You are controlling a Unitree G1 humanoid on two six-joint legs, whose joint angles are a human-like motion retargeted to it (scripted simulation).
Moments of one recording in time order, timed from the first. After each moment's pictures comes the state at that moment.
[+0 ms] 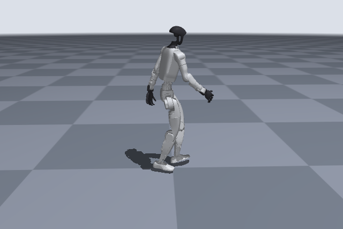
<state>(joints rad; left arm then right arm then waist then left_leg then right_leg) 0.23 0.13 0.04 1.46 -0.24 -0.02 -0.40 -0.43 -0.34 0.22 0.89 0.18 -0.08 0.15 0.24 0.07 0.22 -0.36 0.03 0.33 0.51 -0.28 -0.05 -0.02 -0.03 -0.40 0.39 -0.28 0.11</state>
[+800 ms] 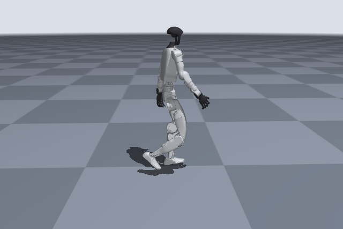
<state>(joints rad) 0.05 0.33 0.06 1.46 -0.34 0.00 -0.38 -0.30 -0.31 0.18 1.07 0.26 -0.08 0.22 0.16 -0.20 0.23 -0.06 -0.24 0.16 0.19 -0.18 0.04 -0.16 -0.40 -0.24 1.24 -0.35 0.11</state>
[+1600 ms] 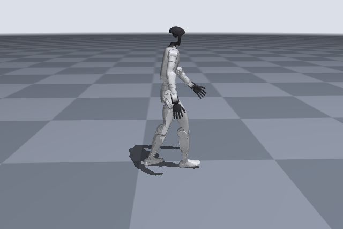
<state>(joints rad) -0.52 0.30 -0.15 1.14 -0.33 -0.16 -0.13 -0.04 -0.41 0.13 1.24 0.23 -0.06 0.18 -0.14 -0.04 0.30 0.21 0.00 0.24 0.31 -0.50 -0.03 -0.27 0.00 -0.33 0.28 -0.20 0.15</state>
